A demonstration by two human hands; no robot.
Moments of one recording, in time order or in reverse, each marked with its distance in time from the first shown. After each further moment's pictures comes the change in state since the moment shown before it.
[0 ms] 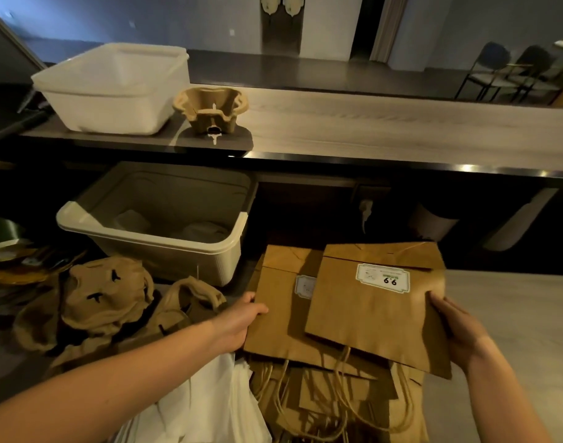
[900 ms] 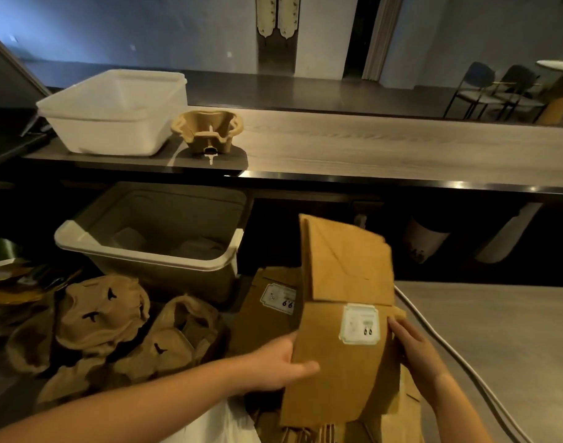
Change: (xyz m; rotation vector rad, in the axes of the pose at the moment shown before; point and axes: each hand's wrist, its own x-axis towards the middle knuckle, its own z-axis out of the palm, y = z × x) left_hand -0.048 0.000 0.044 0.659 -0.386 0.262; right_hand -0.016 0.036 0.036 -0.316 -0.049 -0.121
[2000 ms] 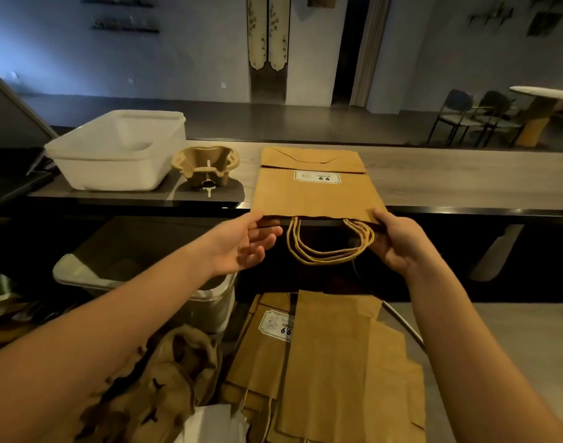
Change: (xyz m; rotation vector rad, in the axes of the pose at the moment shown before) left_hand -0.022 0.111 -0.130 -0.716 0.310 0.151; right_hand 0.004 -0.205 0.032 0.585 -0.191 -0.179
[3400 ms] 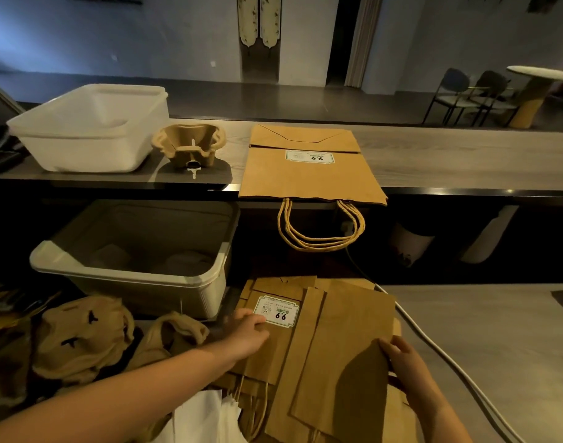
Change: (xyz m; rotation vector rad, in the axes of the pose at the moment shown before) left_hand 0.041 -0.181 -0.020 1.090 0.220 -0.089; right_hand -0.039 0.164 -0.140 -0.554 0.350 0.328
